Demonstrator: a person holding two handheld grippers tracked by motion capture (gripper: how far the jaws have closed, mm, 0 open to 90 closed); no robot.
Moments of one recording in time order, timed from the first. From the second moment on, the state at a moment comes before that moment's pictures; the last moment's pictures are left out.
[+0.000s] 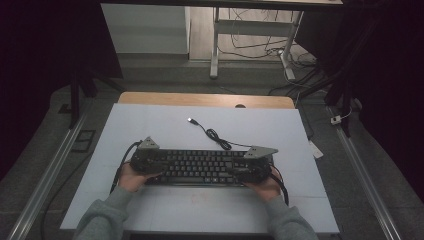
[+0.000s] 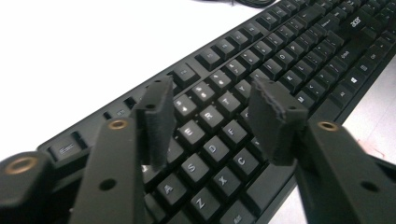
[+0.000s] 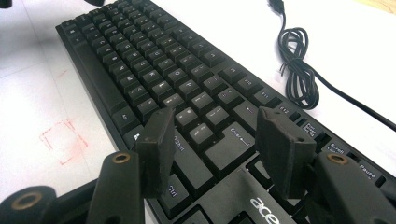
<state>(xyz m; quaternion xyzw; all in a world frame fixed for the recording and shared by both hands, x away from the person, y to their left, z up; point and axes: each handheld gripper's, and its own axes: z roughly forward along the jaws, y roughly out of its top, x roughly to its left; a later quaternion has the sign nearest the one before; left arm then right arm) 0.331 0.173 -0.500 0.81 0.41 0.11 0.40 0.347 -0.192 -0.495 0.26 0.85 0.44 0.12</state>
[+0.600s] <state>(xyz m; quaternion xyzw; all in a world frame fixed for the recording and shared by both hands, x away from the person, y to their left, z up) 0.344 0.145 -0.508 0.84 0.38 0.10 0.38 0.348 -0.191 -0.496 0.26 0.86 0.43 0.12</state>
